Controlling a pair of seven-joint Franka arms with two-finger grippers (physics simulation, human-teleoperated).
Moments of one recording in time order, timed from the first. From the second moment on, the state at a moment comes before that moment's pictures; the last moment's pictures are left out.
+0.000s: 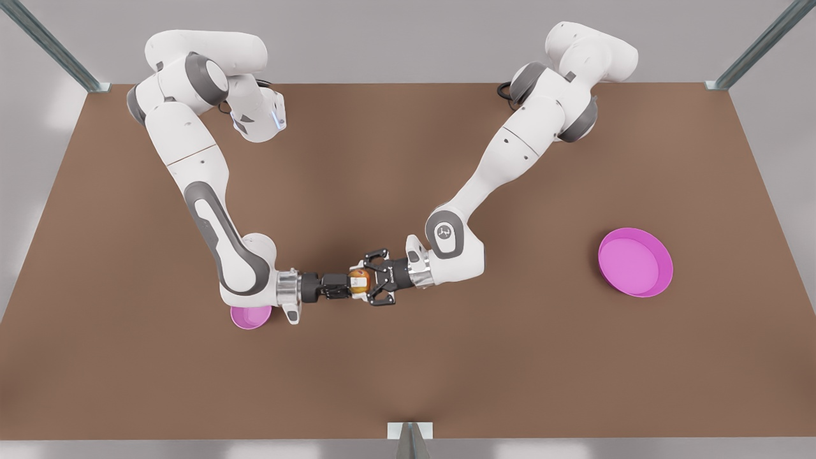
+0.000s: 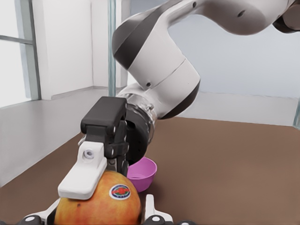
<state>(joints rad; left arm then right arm) -0.52 1.03 -0.28 -1.10 -1.58 2.49 2.05 -0.03 0.83 0.40 -1.54 1.40 2.00 -0.76</state>
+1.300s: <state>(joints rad) -0.04 0.10 -0.02 -1.48 -0.01 1.60 0.71 -0.35 0.86 0.38 -1.38 0.39 1.94 -0.63</state>
